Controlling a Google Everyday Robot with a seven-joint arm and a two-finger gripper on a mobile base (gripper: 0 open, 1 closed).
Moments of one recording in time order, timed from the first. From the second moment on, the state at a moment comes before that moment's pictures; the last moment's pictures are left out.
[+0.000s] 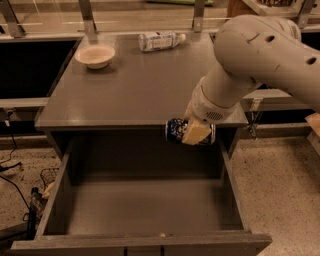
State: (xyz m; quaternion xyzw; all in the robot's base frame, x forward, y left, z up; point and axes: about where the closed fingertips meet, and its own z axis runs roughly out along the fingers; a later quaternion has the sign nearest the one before) arm 0.518 -0.086 0.836 -0.66 0.72 0.02 0.19
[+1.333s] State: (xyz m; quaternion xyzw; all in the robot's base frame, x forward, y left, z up) arm 0.617 -0.075 0.903 -0.66 0.73 -0.01 0.20
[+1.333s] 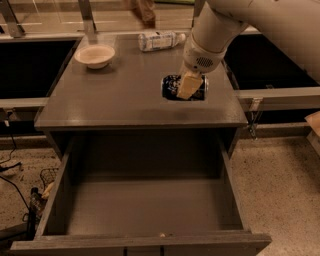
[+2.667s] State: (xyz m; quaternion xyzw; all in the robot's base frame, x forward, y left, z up) arm 0.650 -0.036 0.854 -0.68 0.71 0.03 0.18
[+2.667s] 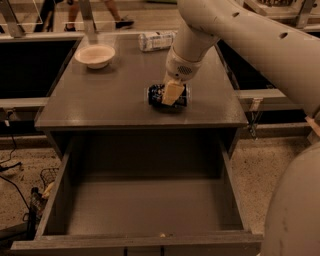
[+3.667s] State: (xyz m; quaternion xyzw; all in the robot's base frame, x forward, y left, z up) arm 0.650 -0.037 0.842 -0.67 0.71 0.05 0.18
